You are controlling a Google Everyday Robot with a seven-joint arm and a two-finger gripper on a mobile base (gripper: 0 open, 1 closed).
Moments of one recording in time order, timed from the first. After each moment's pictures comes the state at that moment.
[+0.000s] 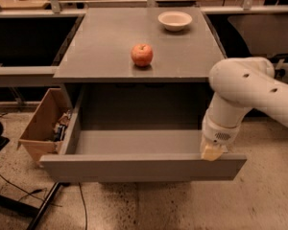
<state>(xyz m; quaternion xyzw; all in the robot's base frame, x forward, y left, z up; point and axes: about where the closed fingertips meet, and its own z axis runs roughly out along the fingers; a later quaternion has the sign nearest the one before) 0.461 -0.188 0.707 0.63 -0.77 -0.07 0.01</state>
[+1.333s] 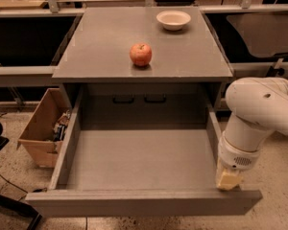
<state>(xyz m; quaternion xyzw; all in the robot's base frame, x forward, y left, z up) 0.383 -0.216 0.697 0.62 -0.78 -0.10 0.05</state>
